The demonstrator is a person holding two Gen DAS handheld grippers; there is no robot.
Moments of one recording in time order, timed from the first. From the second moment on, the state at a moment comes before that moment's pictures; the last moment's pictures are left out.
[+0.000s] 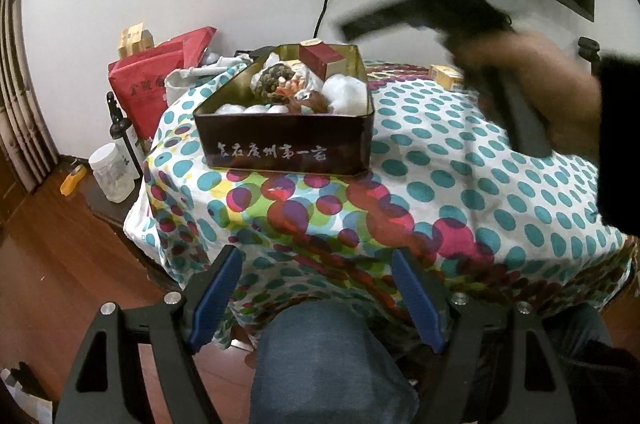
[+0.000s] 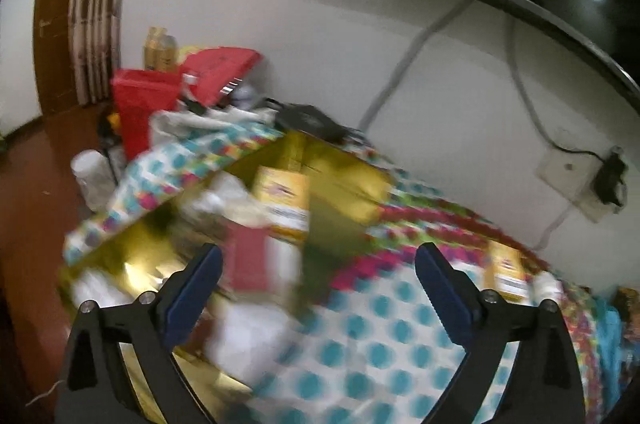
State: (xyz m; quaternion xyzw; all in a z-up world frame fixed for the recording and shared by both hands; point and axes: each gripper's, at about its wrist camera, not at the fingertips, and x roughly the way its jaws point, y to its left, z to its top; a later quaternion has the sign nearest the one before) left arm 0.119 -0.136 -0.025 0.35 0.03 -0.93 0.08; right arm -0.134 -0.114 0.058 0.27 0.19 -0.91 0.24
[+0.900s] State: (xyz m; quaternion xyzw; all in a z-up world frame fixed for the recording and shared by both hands) left arm -0.224 0.024 0.007 0.38 -0.03 -0.92 0.03; right arm -0.231 0.219 -0.009 0.38 0.00 -0.92 -0.06
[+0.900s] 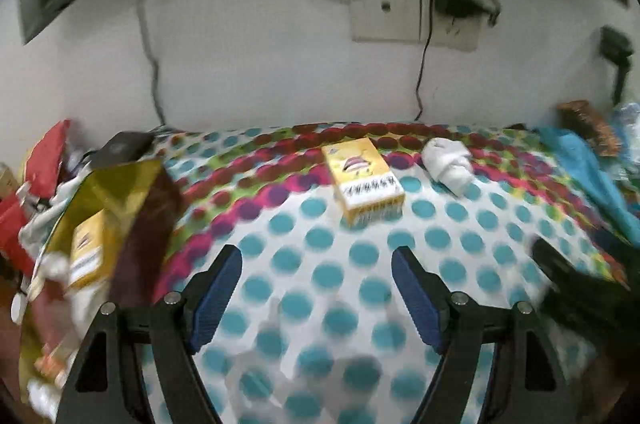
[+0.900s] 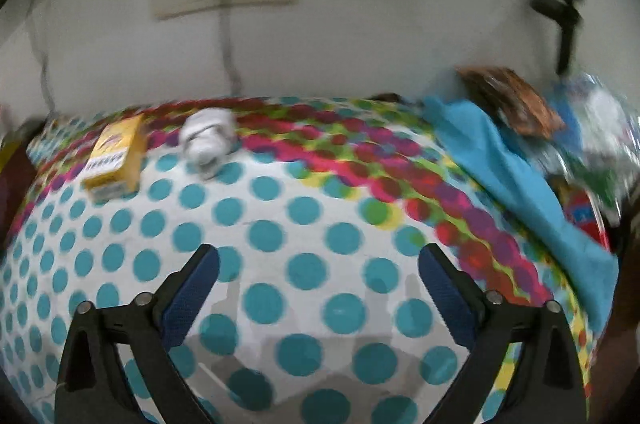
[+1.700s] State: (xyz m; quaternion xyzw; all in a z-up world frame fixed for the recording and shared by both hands) left arm -0.352 0.039 -0.039 0.45 0.01 -0.89 0.05; right arm -0.242 0.237 -0.023 0.43 -0.06 -0.90 -0.03
